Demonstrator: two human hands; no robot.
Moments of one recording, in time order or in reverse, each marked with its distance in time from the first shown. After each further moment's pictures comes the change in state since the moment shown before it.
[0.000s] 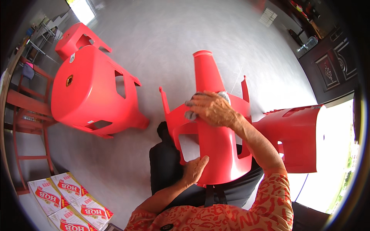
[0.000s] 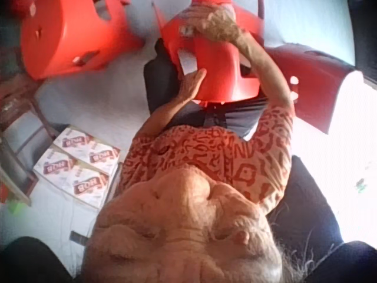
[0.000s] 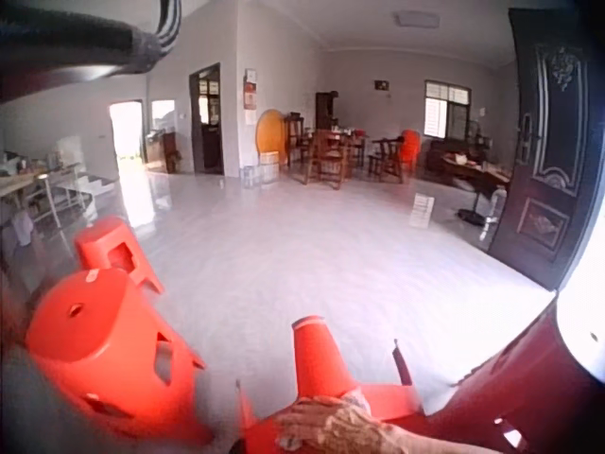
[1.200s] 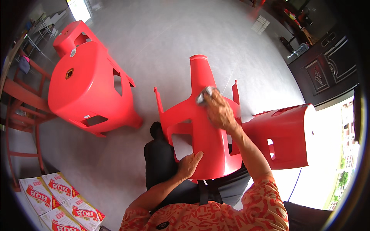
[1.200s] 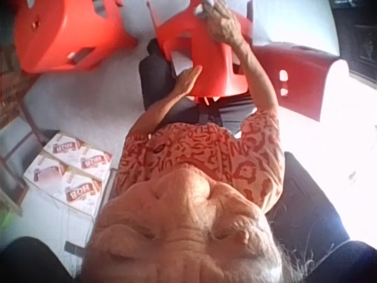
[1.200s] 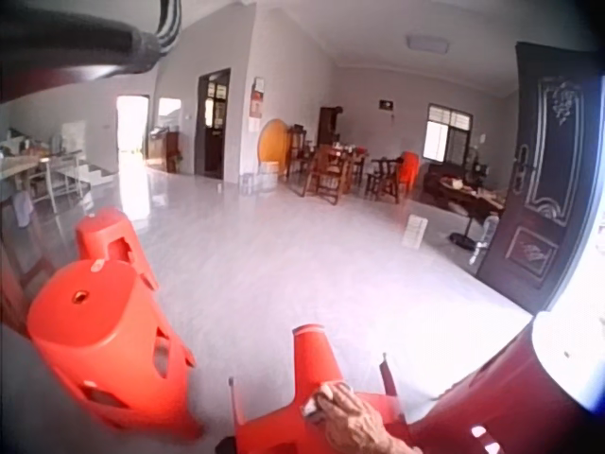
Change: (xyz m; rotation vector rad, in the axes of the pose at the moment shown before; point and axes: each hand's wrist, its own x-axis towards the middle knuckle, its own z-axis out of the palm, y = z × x) left_hand 0.007 -0.025 0.001 0.110 -0.043 0.053; right_hand -0.055 -0.001 0.020 -0.160 0.222 0.359
